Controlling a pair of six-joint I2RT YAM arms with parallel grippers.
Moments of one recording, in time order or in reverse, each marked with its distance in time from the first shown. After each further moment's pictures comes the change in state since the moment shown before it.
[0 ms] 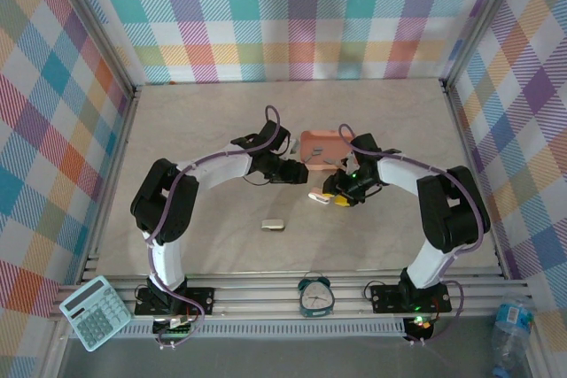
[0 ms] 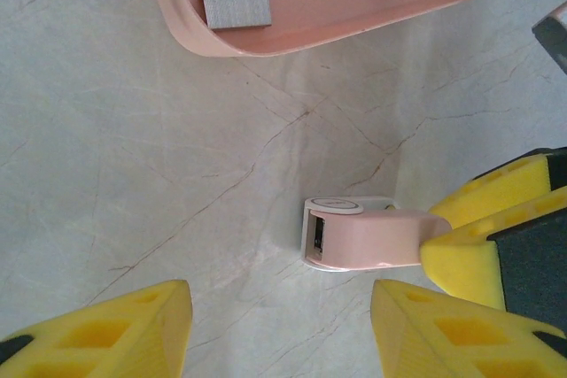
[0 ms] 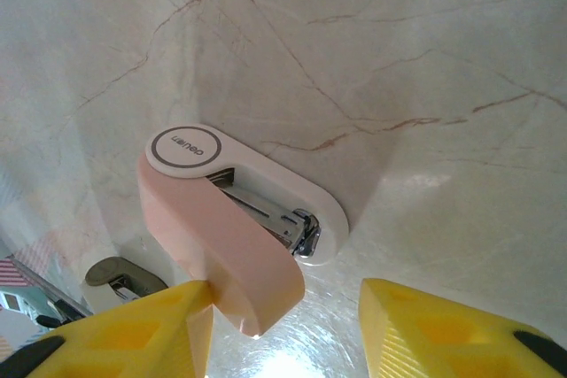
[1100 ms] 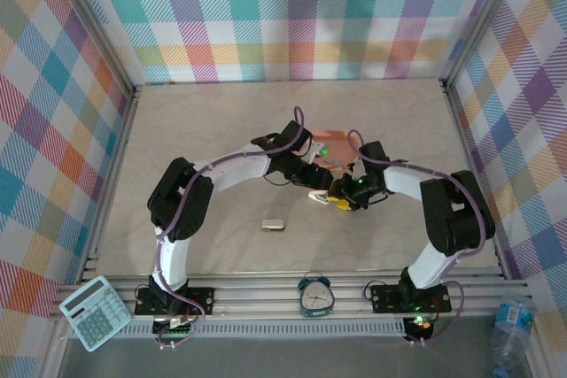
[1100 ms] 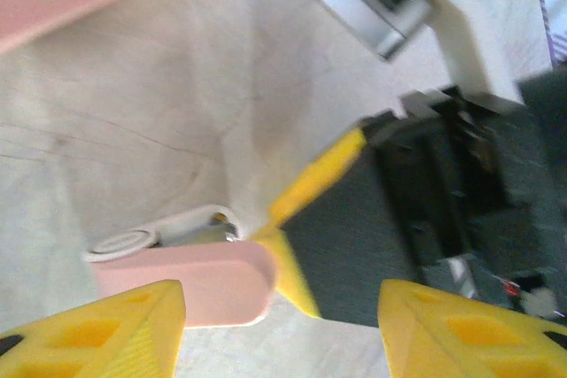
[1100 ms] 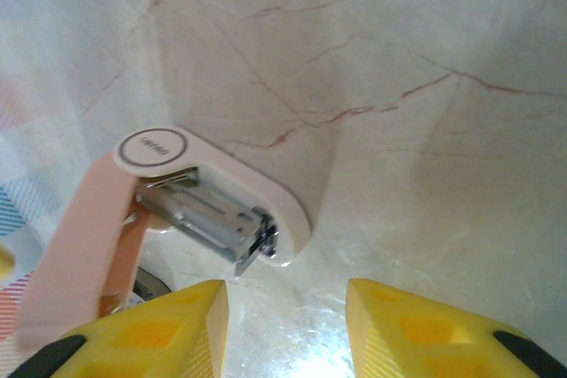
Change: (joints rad) left arm -0.091 0.084 0.139 0.000 0.146 0.077; right arm -0.051 -0.057 -0.130 0.149 -0.058 0.054
